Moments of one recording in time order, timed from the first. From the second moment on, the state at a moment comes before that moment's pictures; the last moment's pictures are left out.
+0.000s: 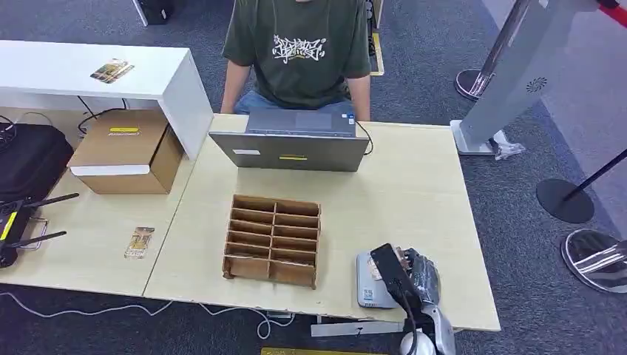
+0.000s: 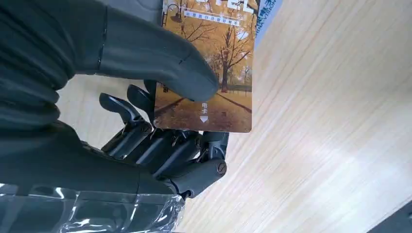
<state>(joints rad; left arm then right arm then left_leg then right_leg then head) -0.07 -0.18 0.83 -0.19 -1.47 0.25 0.12 0.02 0.15 0.05 -1.29 0.74 -0.27 0.10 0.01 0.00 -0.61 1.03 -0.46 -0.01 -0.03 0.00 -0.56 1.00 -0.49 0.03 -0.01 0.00</state>
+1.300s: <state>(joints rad) -0.07 -0.18 0.83 -0.19 -1.51 0.23 0.08 -0.17 0.15 0.24 -1.49 1.16 -0.66 -0.13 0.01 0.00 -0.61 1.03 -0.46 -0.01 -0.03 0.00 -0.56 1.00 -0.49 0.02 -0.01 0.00</state>
